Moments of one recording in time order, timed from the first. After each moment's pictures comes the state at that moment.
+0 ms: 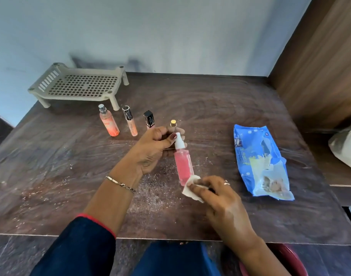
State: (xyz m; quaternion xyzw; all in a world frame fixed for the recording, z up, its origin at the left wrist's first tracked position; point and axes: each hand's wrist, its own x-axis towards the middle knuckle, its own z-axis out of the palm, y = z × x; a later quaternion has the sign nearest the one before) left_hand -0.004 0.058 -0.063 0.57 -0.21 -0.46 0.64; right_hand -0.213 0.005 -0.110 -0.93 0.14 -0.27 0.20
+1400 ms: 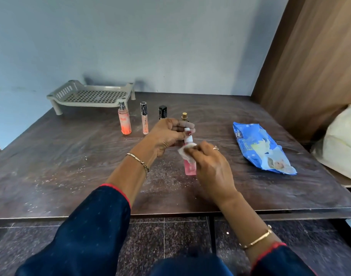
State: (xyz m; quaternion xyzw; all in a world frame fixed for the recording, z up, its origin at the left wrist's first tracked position) left_hand -0.002 0.090 -0.080 0.59 -0.35 -0.40 0.60; right_hand -0.159 0.046 -0.128 -0.92 0.17 -0.36 0.05
